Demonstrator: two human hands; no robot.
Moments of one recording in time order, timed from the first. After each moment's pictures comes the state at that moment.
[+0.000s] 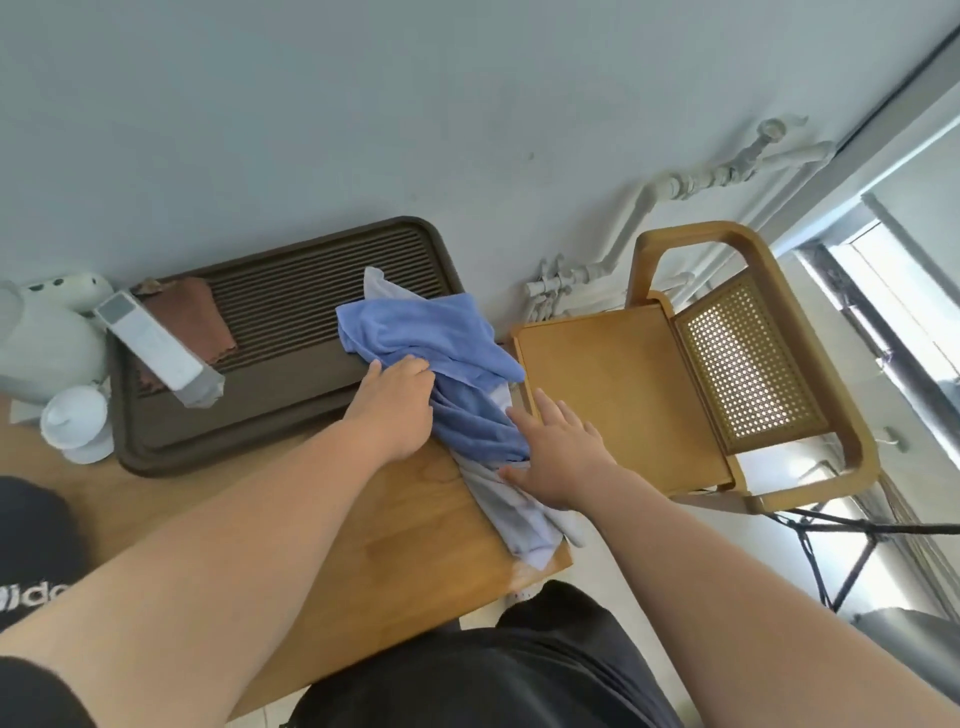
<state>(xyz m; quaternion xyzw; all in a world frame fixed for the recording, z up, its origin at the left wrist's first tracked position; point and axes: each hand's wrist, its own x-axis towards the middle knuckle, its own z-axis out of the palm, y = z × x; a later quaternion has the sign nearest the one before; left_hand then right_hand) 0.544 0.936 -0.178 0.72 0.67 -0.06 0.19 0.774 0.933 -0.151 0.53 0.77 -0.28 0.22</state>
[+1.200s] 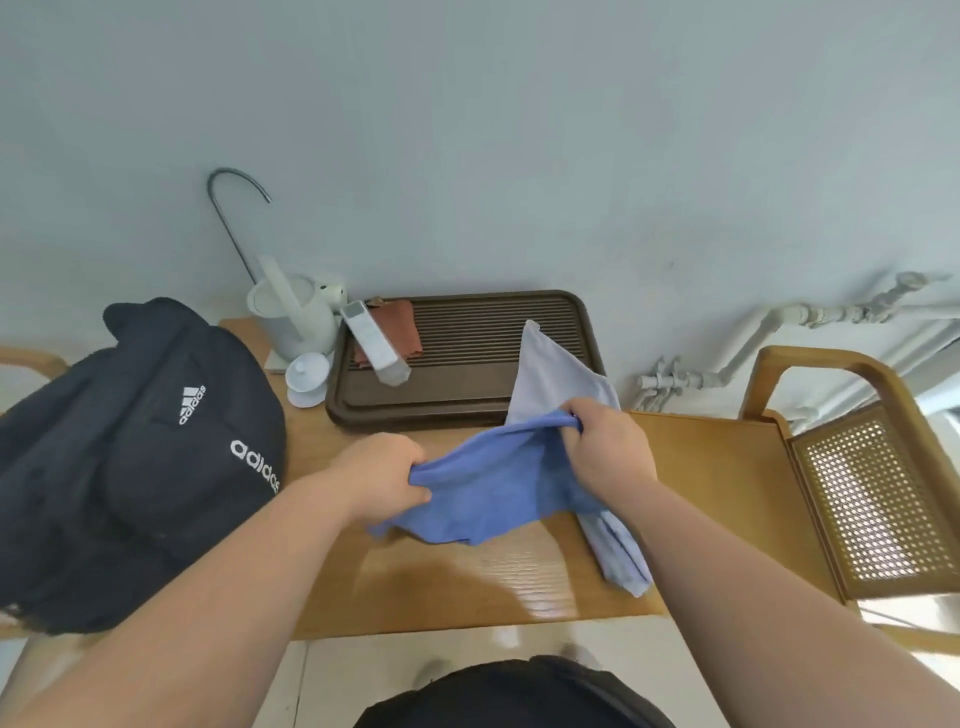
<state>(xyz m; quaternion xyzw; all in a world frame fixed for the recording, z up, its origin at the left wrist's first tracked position) 0.448 0.735 -0.074 0.56 0.77 -0.02 0.31 0.688 0.877 -0.087 0.49 0.82 -0.26 -0.11</state>
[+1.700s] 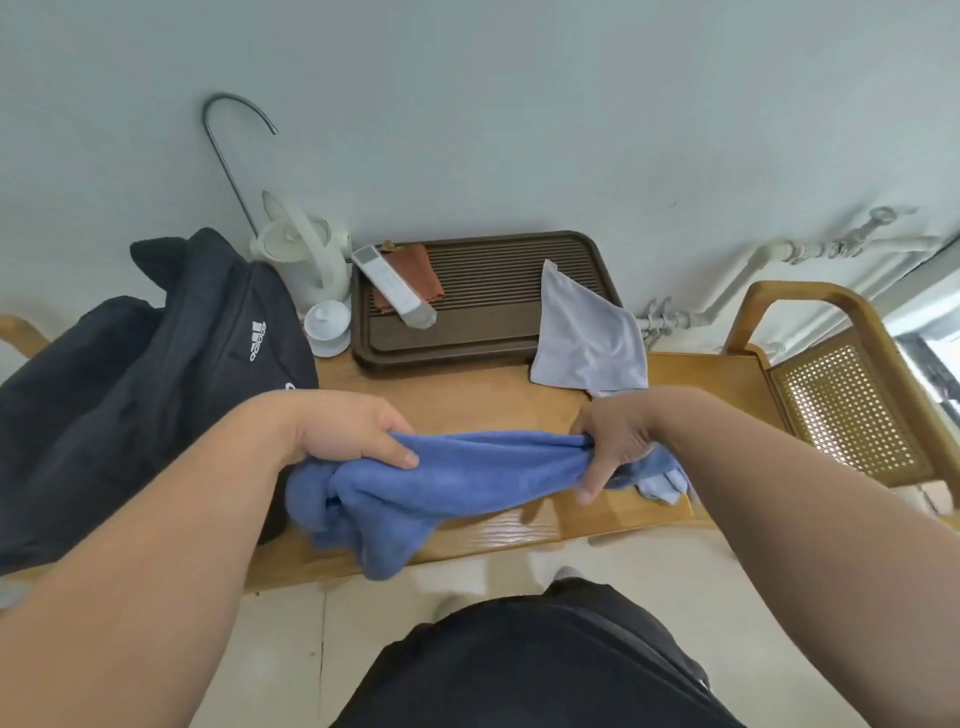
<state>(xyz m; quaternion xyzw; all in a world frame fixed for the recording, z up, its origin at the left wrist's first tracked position) 0.359 0.668 -0.039 0.56 0.60 -0.03 0.57 0.642 0.819 -0.051 0.33 0.79 -0.32 0.40</state>
